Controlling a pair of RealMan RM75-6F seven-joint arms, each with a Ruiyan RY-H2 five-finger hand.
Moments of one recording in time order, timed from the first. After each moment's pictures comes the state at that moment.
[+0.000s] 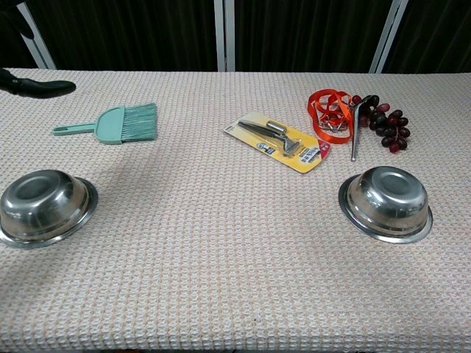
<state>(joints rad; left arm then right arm) -0.46 -1.41 -0.15 -1.54 1.60 1.36 0.25 0.28 -1.49 0.22 -1.51 -1.67 1.69 -0.01</state>
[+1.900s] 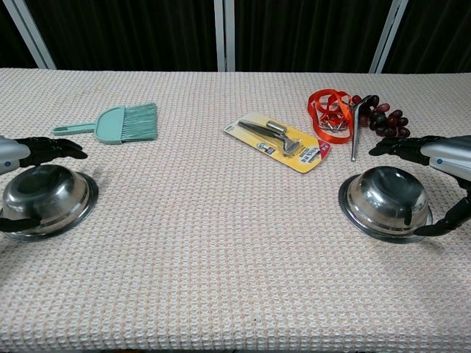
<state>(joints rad) -0.48 -1.31 0.04 -1.61 1.40 0.98 0.31 0.45 -1.33 0.03 -1.65 -1.32 0.95 -0.33</state>
